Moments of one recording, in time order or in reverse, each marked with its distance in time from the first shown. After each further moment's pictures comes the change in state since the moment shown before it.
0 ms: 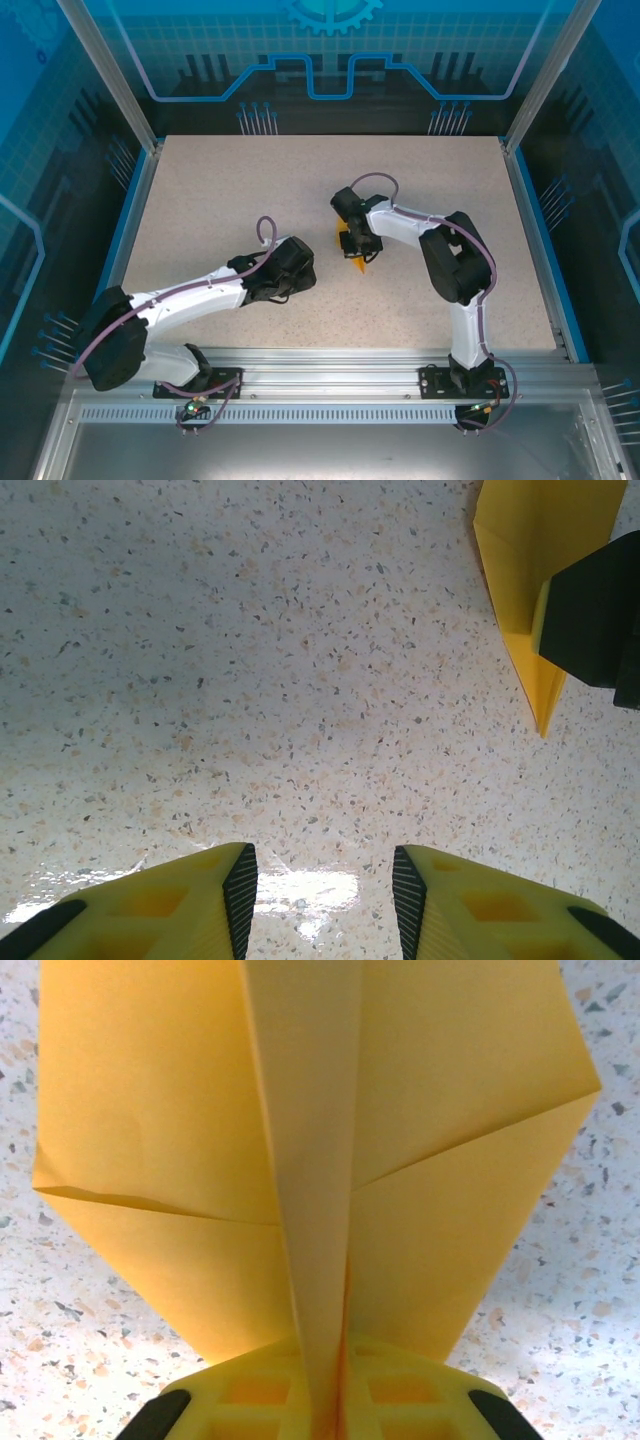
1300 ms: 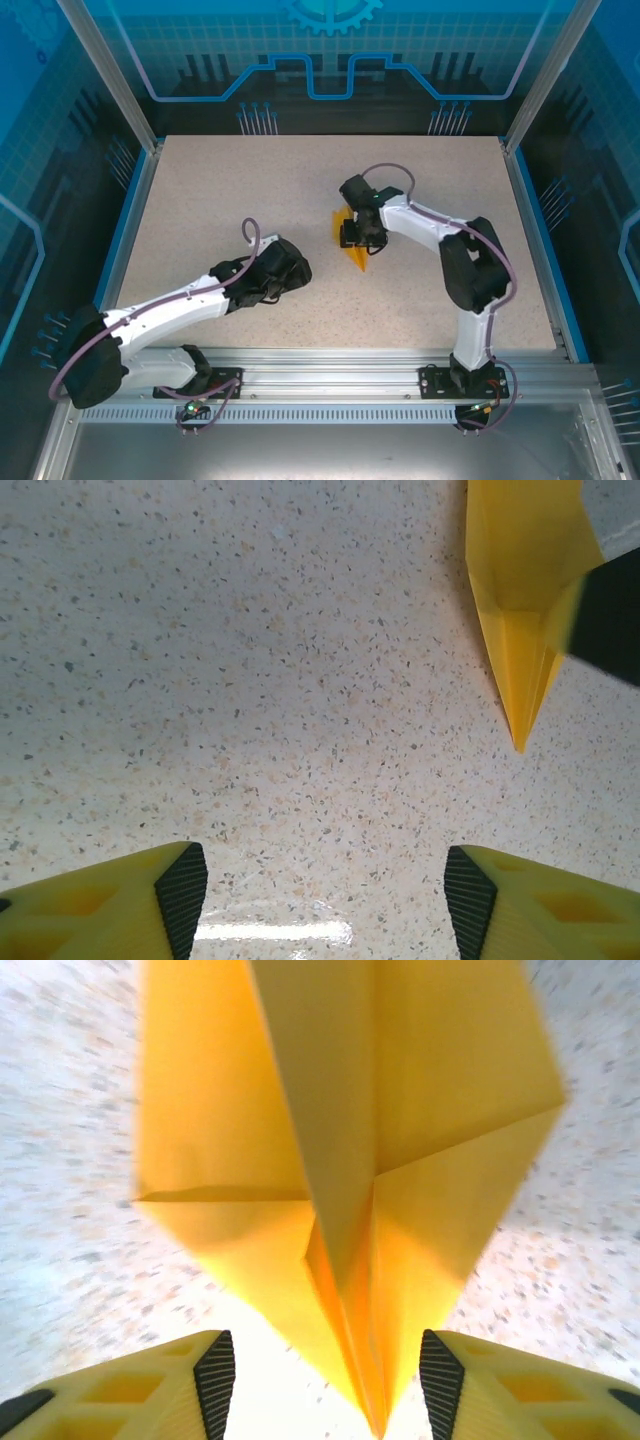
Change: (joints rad) left arm 0.000 -0.146 -0.045 -0.031 -0.084 0.006; right arm -0.034 -0.157 -0.004 -0.007 -0.071 0.051
